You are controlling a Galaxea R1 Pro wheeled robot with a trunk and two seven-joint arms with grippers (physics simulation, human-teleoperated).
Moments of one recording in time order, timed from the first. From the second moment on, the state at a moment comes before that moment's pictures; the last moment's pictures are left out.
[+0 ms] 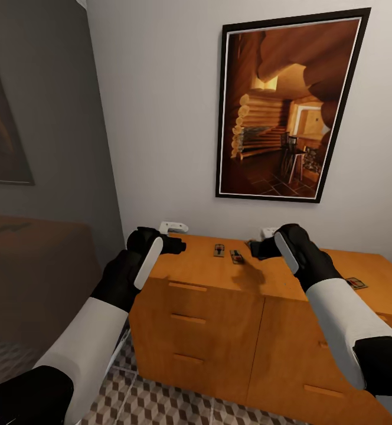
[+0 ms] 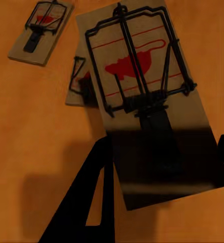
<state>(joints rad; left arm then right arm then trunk) -0.95 -0.16 -0.26 -1.12 0.24 1.03 0.24 -1.07 -0.09 0.17 -0.83 -0.23 1.04 0.04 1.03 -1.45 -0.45</state>
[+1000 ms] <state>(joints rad) -0.95 -0.16 -0.28 -1.14 0.24 1.02 0.24 -1.10 -0.06 0.20 -0.82 -0.28 1.02 0.06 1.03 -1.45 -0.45</state>
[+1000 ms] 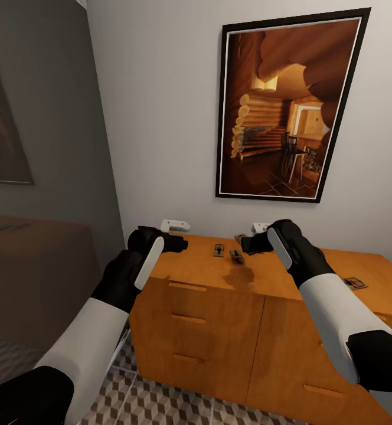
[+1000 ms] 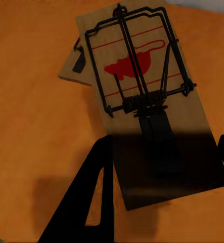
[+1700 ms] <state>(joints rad) -0.95 -0.16 -0.28 -1.14 0.24 1.02 0.24 -1.10 -0.05 0.21 -0.91 -0.27 1.04 0.06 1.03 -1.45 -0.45</state>
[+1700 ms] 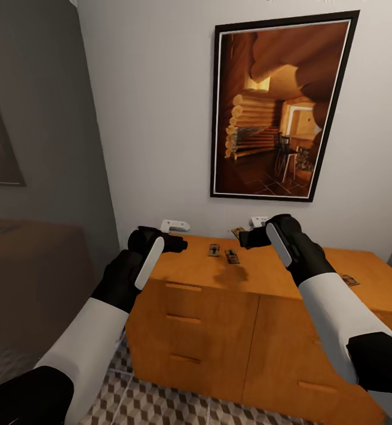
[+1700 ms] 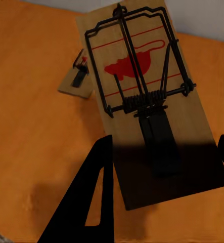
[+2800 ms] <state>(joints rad) -0.95 -0.16 -0.19 -1.15 0.24 1.03 0.24 -1.10 -0.12 0.21 -0.91 -0.27 1.04 0.06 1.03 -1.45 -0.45</state>
